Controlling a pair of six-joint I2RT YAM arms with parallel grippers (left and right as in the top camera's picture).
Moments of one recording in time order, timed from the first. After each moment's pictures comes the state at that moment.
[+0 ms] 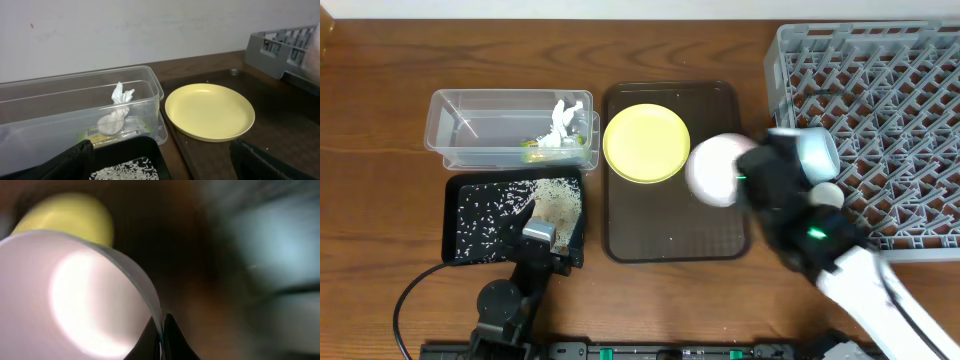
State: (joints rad) left arm -0.22 0.01 0.03 -0.13 0.05 0.02; right arm 0.55 1.14 0.95 -0.67 0.51 0.56
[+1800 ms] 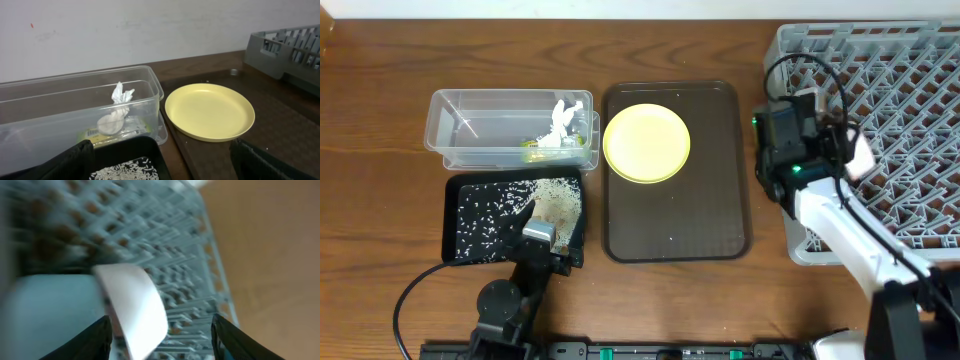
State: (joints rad) left arm -0.22 0.01 0.03 -0.13 0.05 0.02; right arm 0.32 1.54 0.95 -0.30 1.01 -0.15
